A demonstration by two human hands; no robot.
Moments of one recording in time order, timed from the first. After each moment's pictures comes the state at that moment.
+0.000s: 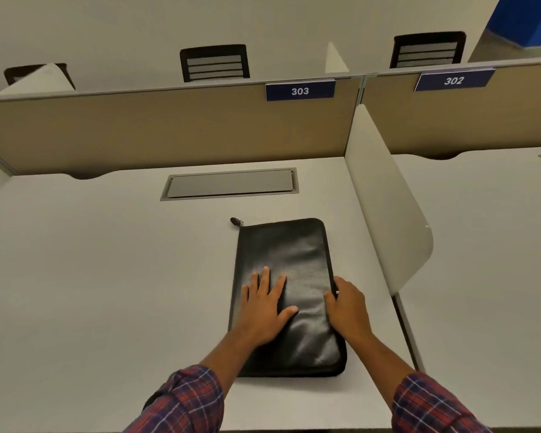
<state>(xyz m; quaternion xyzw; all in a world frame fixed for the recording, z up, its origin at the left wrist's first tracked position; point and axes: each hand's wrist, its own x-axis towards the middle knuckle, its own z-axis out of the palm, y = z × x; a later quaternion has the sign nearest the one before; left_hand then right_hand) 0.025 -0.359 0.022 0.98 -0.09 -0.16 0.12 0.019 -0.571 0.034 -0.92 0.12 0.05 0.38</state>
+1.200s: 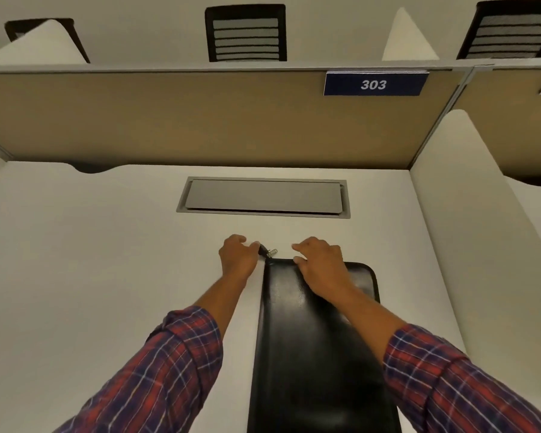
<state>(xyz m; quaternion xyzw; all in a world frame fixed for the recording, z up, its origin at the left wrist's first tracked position) 0.282 -0.238 0.023 0.80 0.34 -0.05 0.50 0.266 -0.442 0.035 -0.96 -0.16 0.07 0.20</state>
